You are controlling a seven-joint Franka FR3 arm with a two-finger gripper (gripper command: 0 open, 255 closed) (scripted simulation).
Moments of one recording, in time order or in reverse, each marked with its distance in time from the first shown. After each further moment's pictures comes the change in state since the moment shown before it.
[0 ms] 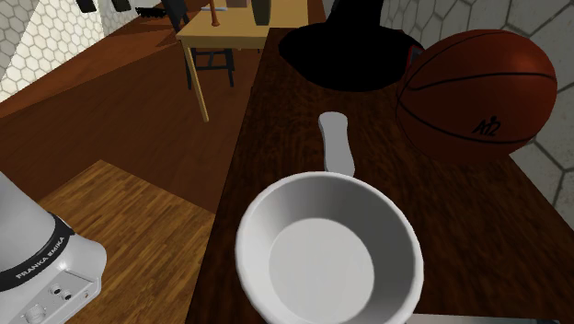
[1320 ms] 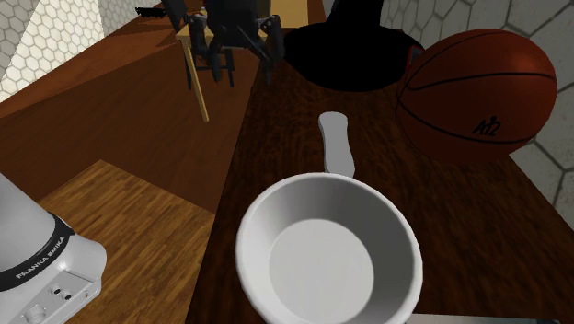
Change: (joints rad) arm -0.036 0.324 -0.460 0.012 -0.141 0.414 -0.564
